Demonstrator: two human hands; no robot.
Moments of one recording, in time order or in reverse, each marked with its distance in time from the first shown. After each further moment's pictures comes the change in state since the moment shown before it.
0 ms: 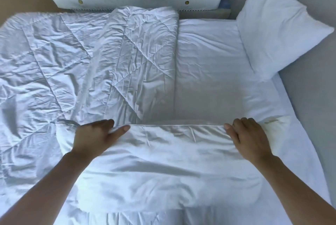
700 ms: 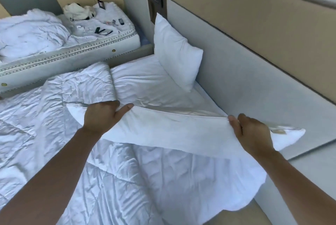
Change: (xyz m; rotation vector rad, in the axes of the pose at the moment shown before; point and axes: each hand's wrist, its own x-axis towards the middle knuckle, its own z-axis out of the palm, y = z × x) left_hand 0.223 0.177 -0.130 -0.120 0.261 0.453; right_hand -0.100 0.092 -0.219 -0.080 0.267 0.621
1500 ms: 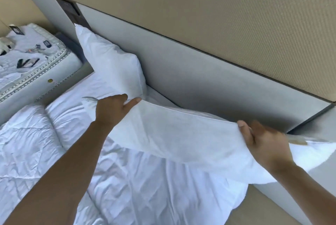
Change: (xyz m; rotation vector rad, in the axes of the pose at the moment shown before) left_hand 0.217 0.213 0.196 -0.188 -0.001 0.306; right_hand -0.032 0.175 0.015 -0.127 0.094 0.385
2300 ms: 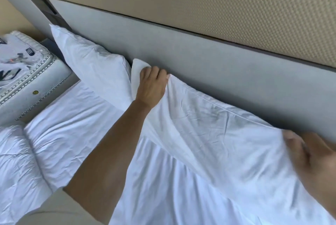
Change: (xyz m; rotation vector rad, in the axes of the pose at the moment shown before) left_hand 0.146 0.052 0.215 0.043 0.262 0.289; right_hand 0.016 0.025 0.079 -0.201 -0.052 0.197
